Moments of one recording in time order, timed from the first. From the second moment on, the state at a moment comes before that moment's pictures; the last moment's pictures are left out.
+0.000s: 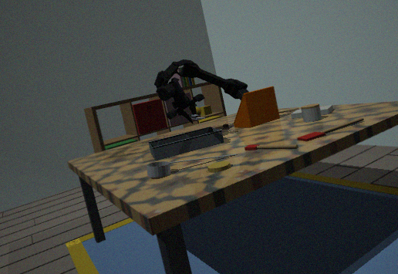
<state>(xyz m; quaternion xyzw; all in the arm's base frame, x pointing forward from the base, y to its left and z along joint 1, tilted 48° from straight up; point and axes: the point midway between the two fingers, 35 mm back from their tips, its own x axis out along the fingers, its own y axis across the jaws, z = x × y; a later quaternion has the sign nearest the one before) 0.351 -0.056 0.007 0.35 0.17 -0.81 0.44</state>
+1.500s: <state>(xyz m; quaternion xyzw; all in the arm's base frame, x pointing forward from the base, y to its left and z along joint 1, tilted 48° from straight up) 0.341 -0.092 0.086 0.33 0.17 -0.72 0.58</state>
